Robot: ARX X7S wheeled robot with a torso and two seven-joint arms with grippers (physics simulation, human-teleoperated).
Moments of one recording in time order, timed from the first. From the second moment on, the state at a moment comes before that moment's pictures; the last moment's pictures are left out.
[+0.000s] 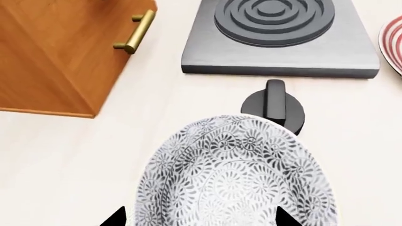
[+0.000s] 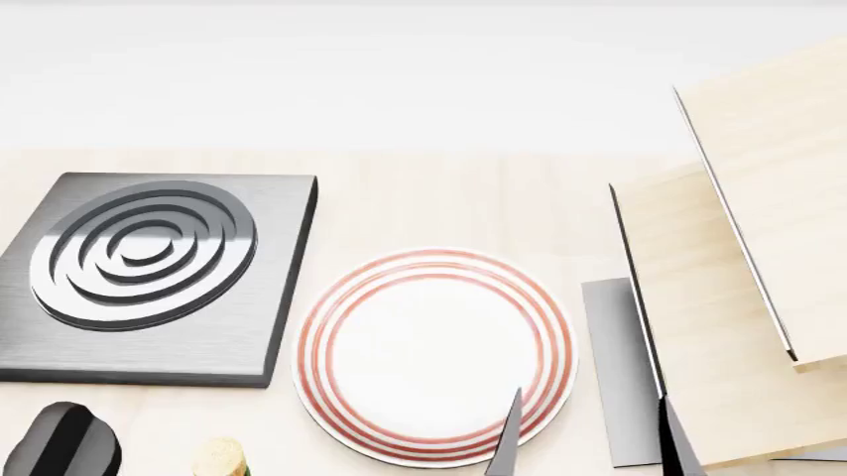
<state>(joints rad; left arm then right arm) 0.50 -0.89 -0.89 0.82 -1.66 -1.13 -0.77 -0.05 0.29 -0.30 -0.28 0.14 -0.30 0.39</state>
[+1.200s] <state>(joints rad) 0.51 -0.92 -0.88 0.63 -1.66 -1.20 -0.74 -0.04 0.30 -0.32 -0.23 0.14 -0.31 0.40</state>
